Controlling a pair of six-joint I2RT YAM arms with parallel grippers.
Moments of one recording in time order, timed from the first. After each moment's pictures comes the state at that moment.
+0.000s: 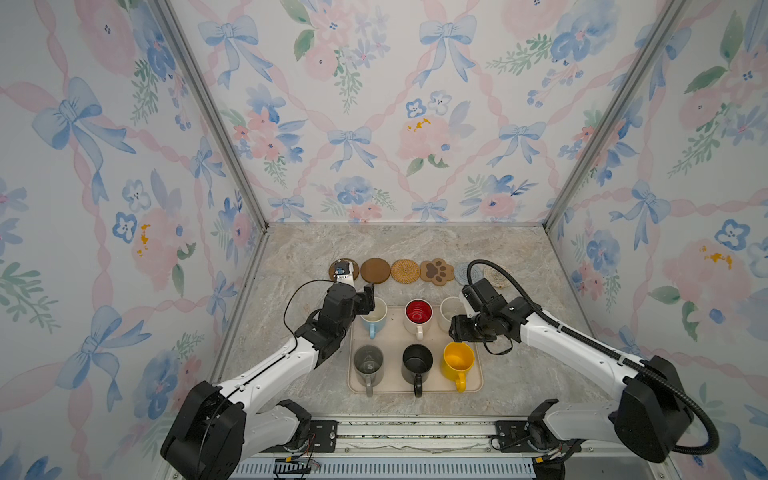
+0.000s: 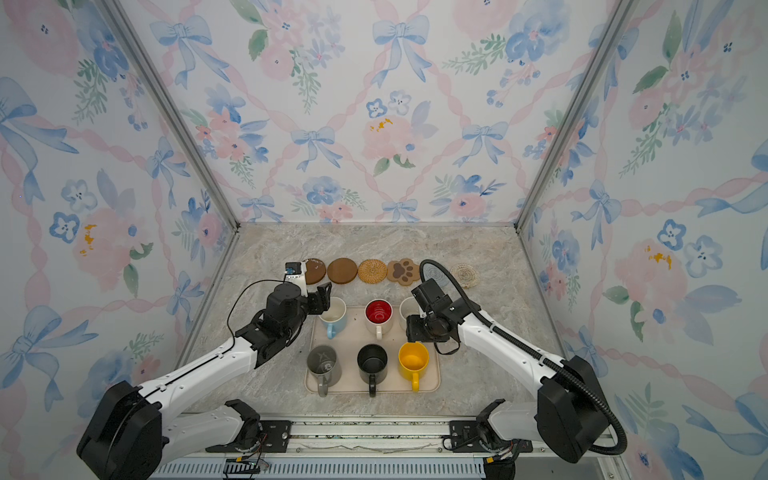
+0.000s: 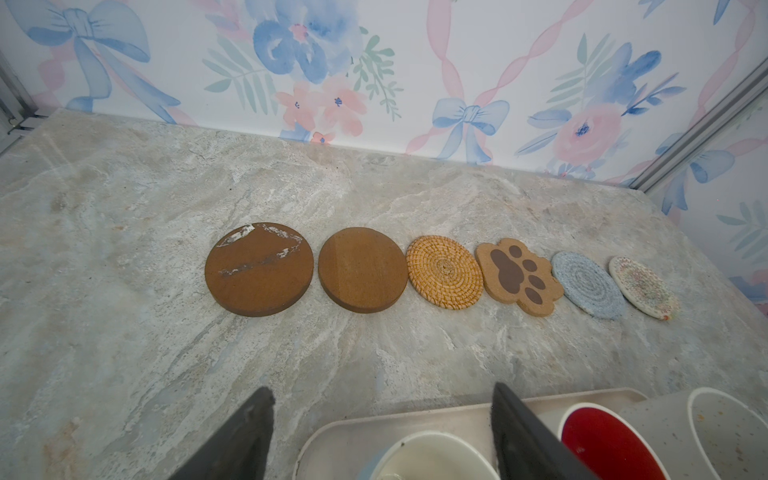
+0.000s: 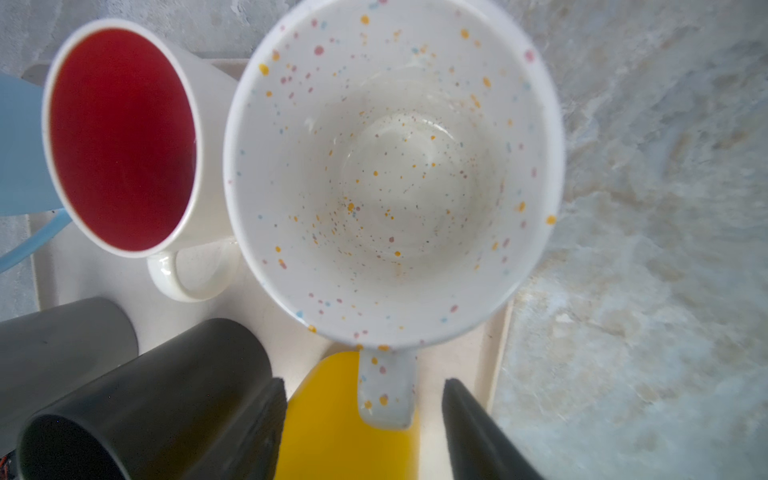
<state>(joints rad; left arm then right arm) -0.54 1.16 0.60 0.14 -0.31 -0.37 0.60 1.33 0.91 -0.76 -0.05 0.54</state>
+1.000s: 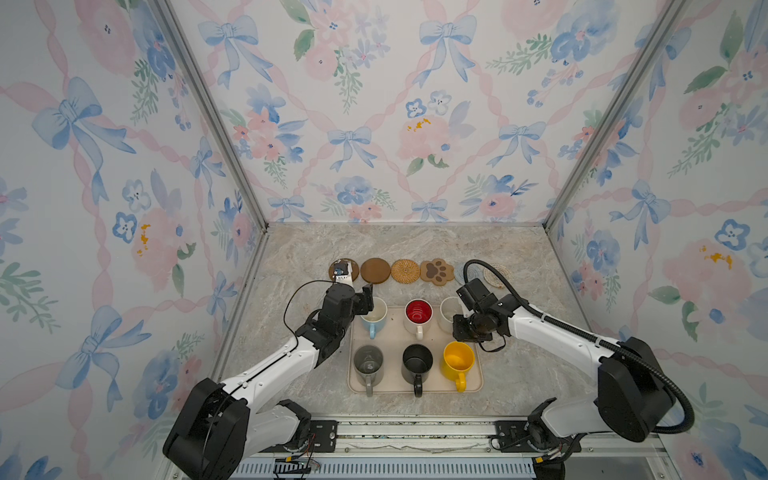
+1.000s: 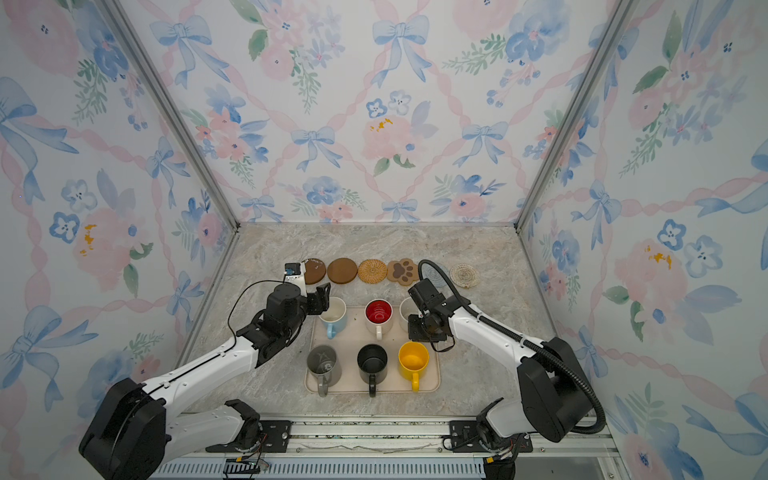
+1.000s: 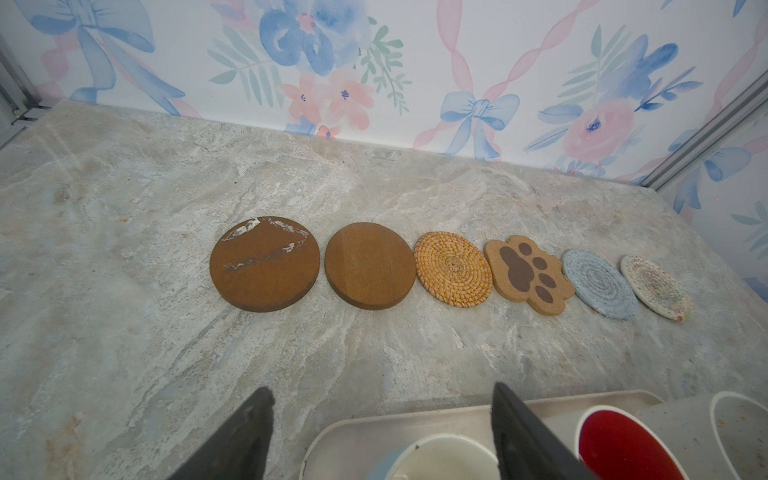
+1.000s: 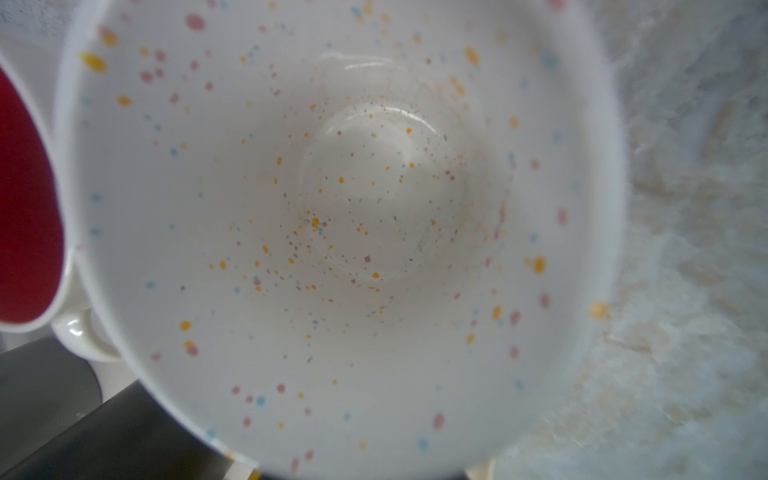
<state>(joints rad) -0.52 1.17 0.59 0.16 -0.30 -0.37 0.58 1.44 0.91 -0.72 -0.05 0.57</state>
